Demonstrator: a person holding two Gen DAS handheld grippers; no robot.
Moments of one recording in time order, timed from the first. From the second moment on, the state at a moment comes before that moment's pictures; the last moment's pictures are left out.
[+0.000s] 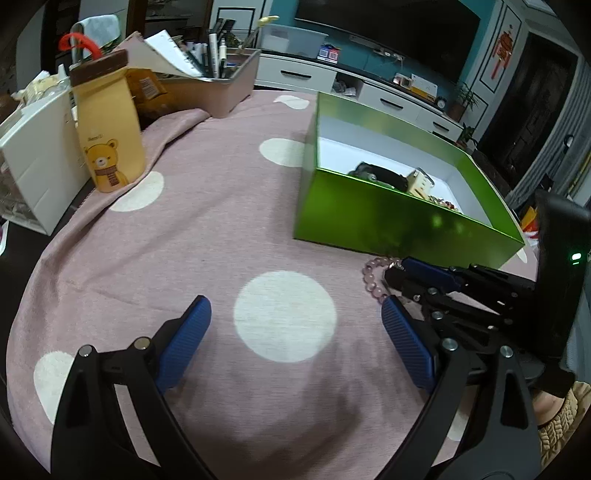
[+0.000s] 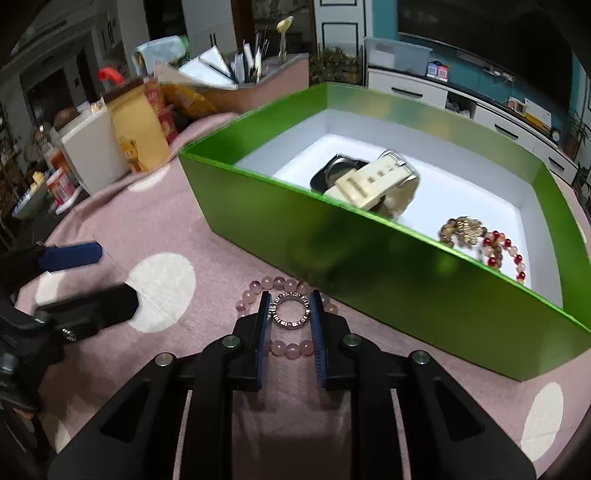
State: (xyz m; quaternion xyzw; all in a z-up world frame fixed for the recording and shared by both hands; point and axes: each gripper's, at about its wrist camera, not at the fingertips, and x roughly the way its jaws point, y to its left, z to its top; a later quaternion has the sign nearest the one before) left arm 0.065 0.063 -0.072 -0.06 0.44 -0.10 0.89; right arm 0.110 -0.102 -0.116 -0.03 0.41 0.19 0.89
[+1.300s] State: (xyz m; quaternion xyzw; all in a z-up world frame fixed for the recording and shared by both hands) left arm 0.108 -0.030 -0.095 0.03 0.46 -0.14 0.87; right arm 0.029 -0.228 -0.079 0.08 0.36 0.13 0.92
